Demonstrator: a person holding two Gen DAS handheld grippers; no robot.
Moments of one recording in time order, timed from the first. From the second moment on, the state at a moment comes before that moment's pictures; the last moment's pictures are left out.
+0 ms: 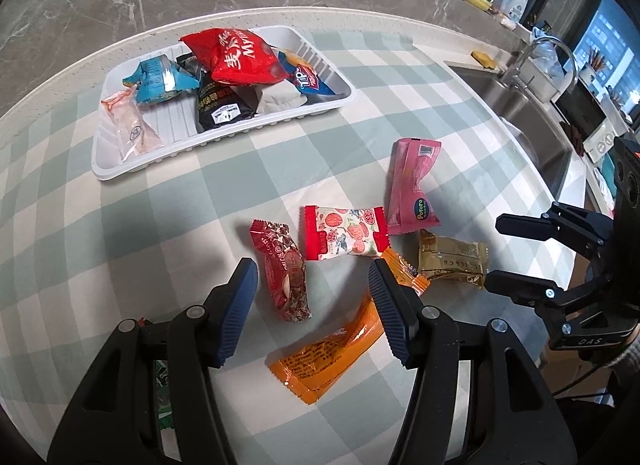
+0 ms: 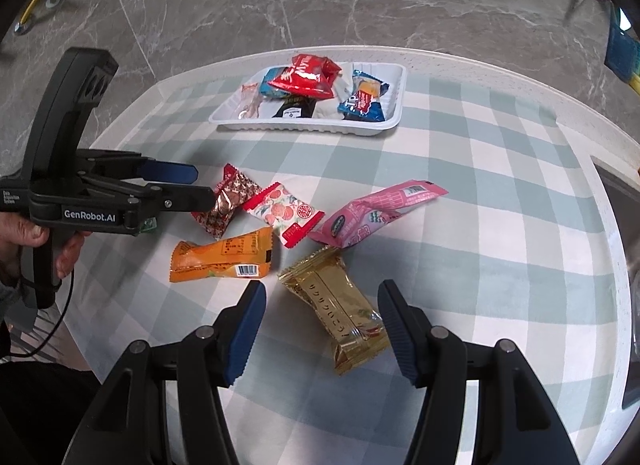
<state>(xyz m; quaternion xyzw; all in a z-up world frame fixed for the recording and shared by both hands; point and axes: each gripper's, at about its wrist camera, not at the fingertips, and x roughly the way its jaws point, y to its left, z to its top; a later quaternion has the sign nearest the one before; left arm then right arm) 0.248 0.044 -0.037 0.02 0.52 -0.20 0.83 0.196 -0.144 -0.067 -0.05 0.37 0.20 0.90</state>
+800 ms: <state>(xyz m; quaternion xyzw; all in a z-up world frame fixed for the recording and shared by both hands) 0.275 0.038 -0.060 0.02 0.54 -0.21 0.81 0.218 -0.139 -0.078 -0.07 0.39 0.20 0.89</state>
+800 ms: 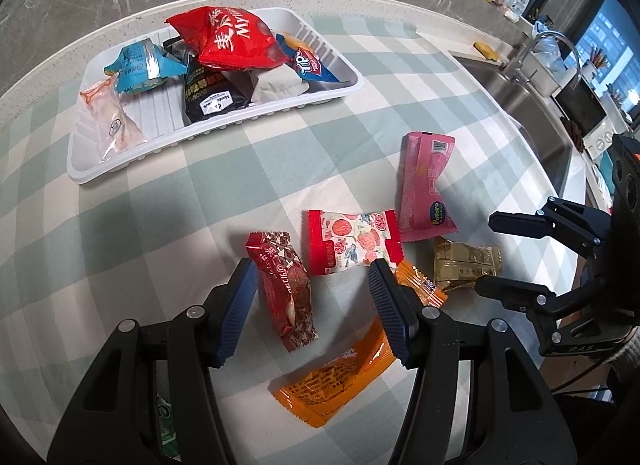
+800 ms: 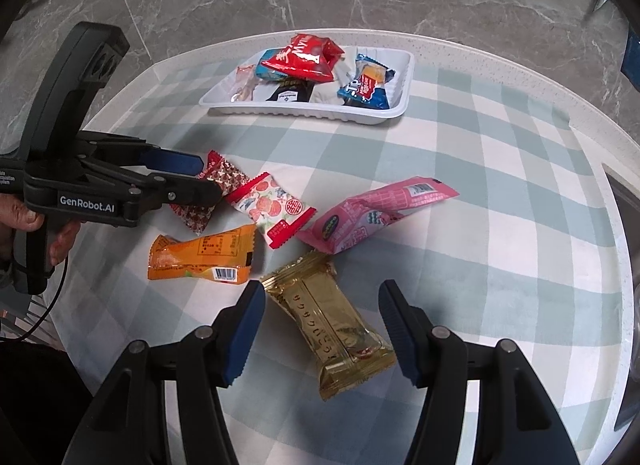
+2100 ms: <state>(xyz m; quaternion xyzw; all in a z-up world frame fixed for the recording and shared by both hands) 0.286 0.034 -0.075 0.01 0.56 -0.22 0.80 0.231 -0.133 -0.089 -0.11 0.41 0.22 0.88</state>
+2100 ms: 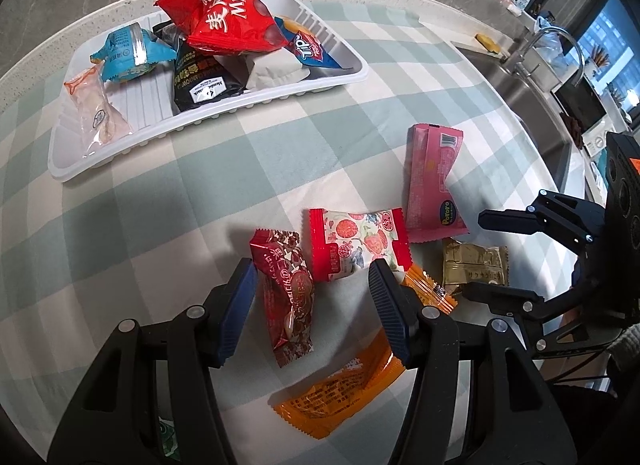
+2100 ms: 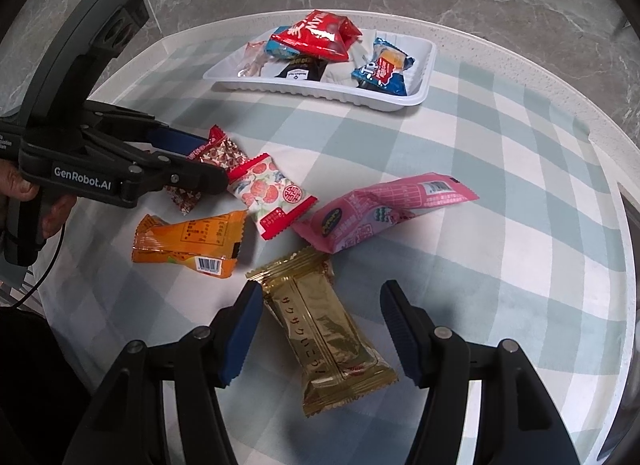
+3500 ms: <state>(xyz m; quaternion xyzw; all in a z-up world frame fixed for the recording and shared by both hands) 0.299 0.034 -0.089 0.02 0.58 -0.21 0.79 0.238 -0.123 -0.102 -0.15 0.42 0.23 0.86</state>
